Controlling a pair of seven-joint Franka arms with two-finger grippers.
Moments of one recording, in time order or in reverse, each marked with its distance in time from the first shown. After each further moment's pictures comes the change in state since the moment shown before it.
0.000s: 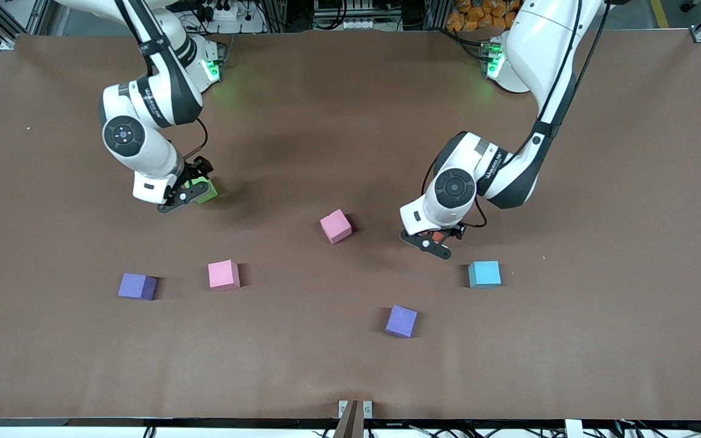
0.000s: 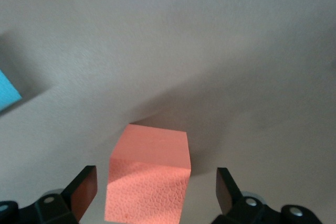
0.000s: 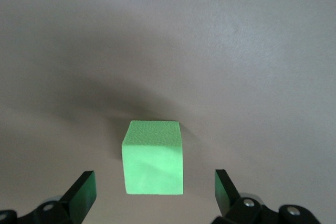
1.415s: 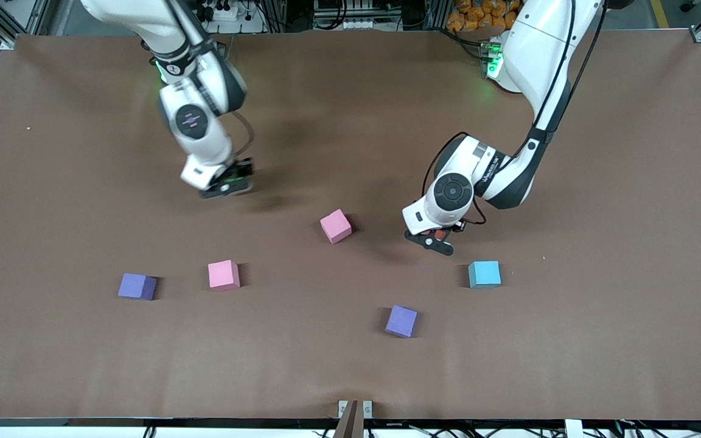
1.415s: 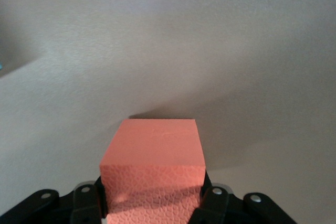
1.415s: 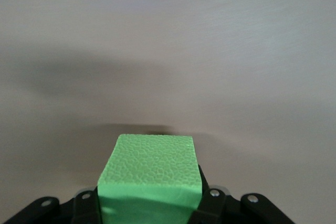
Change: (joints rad) left arm 0.008 0.003 0.002 -0.031 0.000 -0.006 -0.093; right arm 0.263 0.084 0.059 -0.041 0.122 0.181 0.566
